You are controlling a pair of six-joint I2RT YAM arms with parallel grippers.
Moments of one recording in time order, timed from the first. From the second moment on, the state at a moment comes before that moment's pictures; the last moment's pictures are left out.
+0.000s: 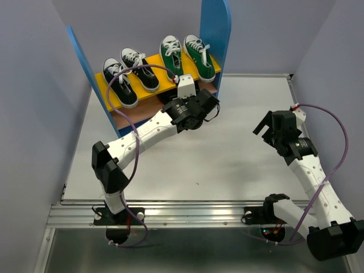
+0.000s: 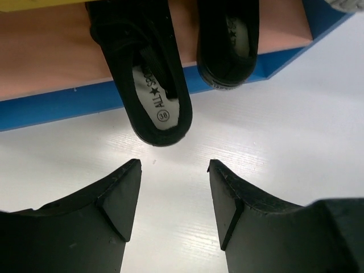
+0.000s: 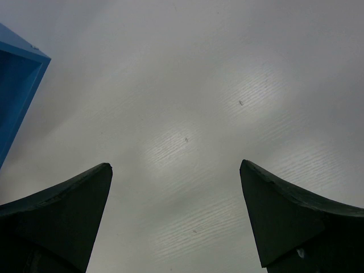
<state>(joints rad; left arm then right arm) -0.94 1.76 1.83 -0.97 -0.84 -0.93 0.18 0.94 0.93 -0.72 0.39 0.69</state>
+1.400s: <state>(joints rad) -0.82 1.90 1.69 -0.67 -0.76 -0.62 0.18 0.94 0.92 -0.72 0.39 0.69</state>
